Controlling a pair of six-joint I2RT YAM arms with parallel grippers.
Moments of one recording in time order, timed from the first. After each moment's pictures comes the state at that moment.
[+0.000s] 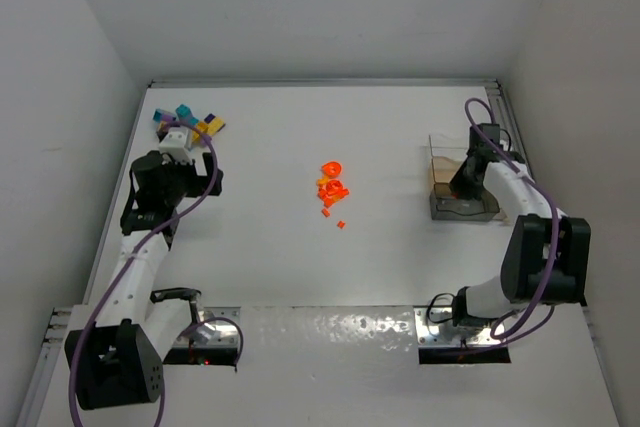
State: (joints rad) left arm 0.13 0.91 0.58 -0.10 0.25 0.01; right arm -0.10 1.47 0.93 -0.59 0.15 0.54
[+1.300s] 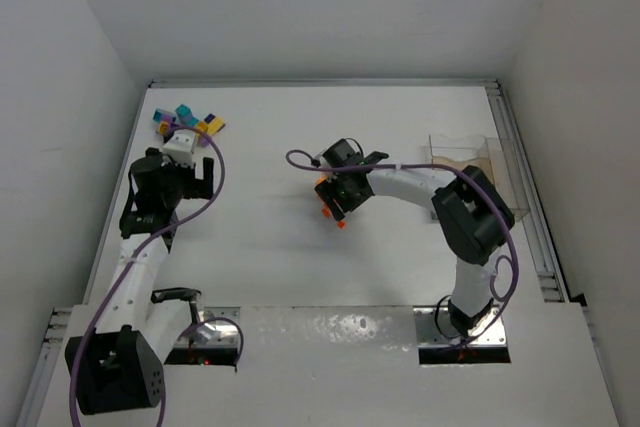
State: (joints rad) left arm 0.13 0.89 0.58 -0.12 0.17 0.22; right arm 0.68 1.87 1.20 -0.50 0.01 0.01
